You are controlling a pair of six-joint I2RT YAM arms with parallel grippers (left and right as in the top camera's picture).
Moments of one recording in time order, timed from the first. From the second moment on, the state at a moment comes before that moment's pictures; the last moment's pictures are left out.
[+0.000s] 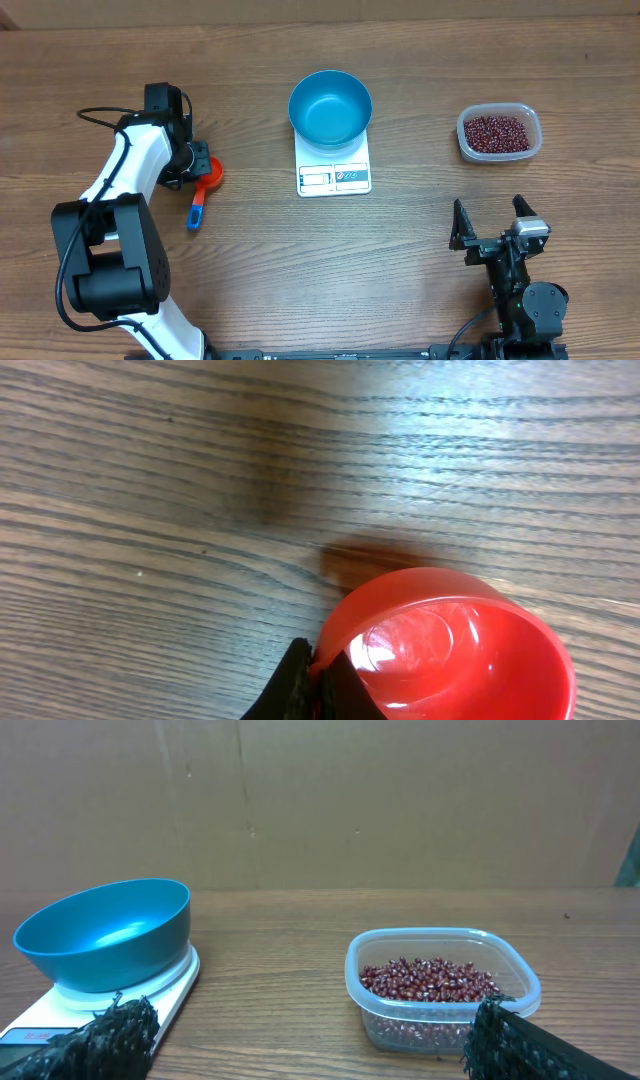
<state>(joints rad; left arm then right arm) 0.10 1.91 1.30 -0.82 -0.04 -0.11 0.02 0.01 0.02 -0.03 -0.07 0.04</state>
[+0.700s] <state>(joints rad) 0.10 1.72 1.30 -0.91 -0.01 -0.34 0.02 0.01 0.02 -0.03 -0.07 0.04</state>
